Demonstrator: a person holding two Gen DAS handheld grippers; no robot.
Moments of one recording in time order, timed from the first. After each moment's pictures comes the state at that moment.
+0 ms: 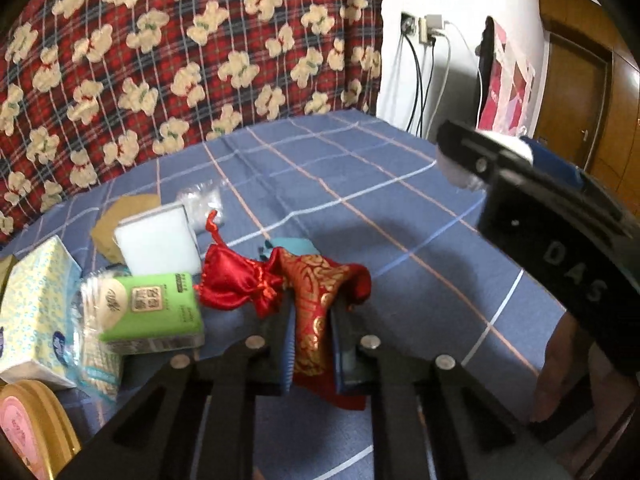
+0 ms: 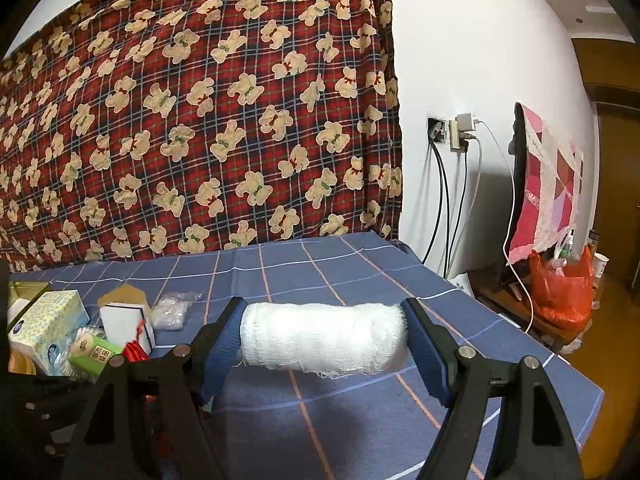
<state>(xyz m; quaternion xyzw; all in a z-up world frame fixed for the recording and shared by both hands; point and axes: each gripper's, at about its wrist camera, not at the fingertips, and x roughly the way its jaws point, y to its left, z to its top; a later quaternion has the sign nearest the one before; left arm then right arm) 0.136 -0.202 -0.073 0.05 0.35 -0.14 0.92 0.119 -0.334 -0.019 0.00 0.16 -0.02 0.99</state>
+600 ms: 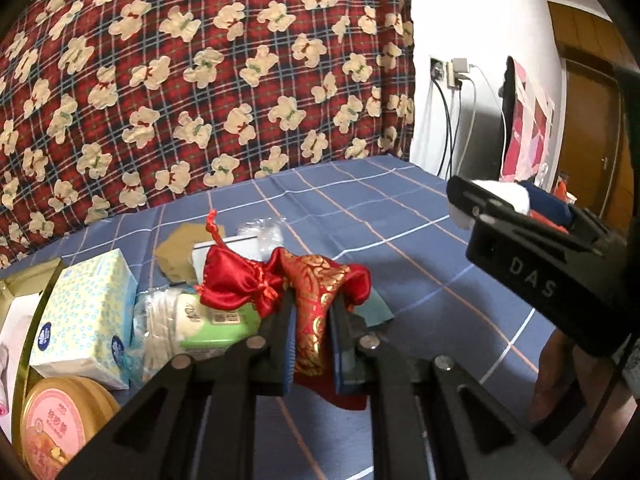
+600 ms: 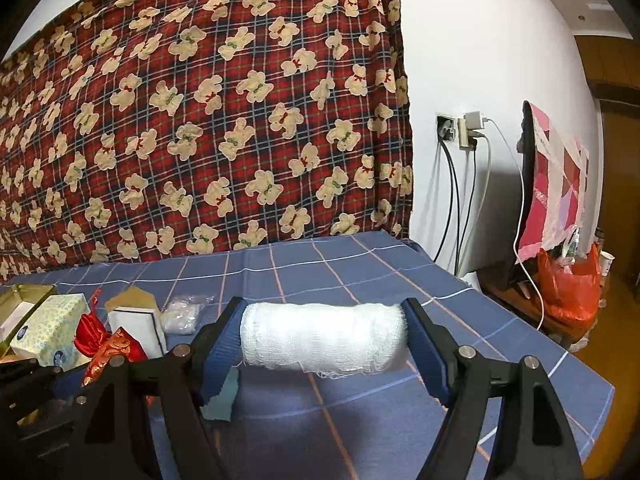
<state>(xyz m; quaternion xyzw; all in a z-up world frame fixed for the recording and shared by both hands) 0.120 -0.165 -0.055 0.03 0.28 -0.09 0.96 0.129 -0.318 -0.021 0.00 0.17 -0.01 0.99</state>
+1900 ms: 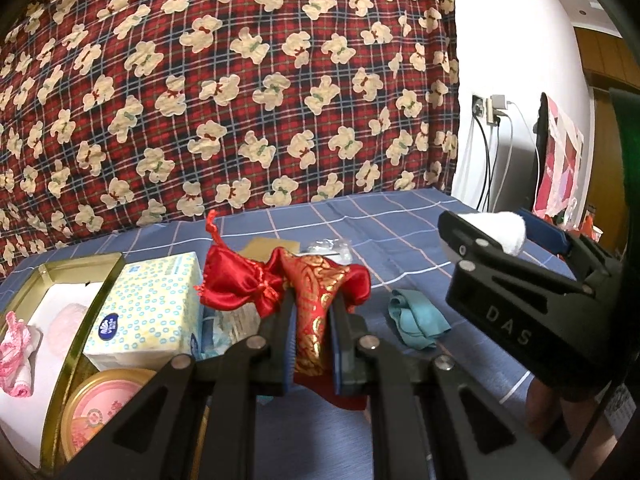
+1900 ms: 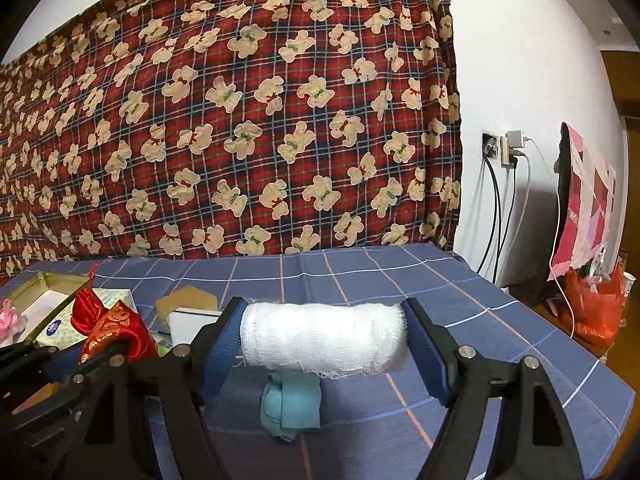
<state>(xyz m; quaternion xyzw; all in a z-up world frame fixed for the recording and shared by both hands) 0.096 -0.121 -0.044 0.00 0.23 -0.02 0.97 0.121 -0.256 -0.024 -0.02 0.15 0.04 0.99</state>
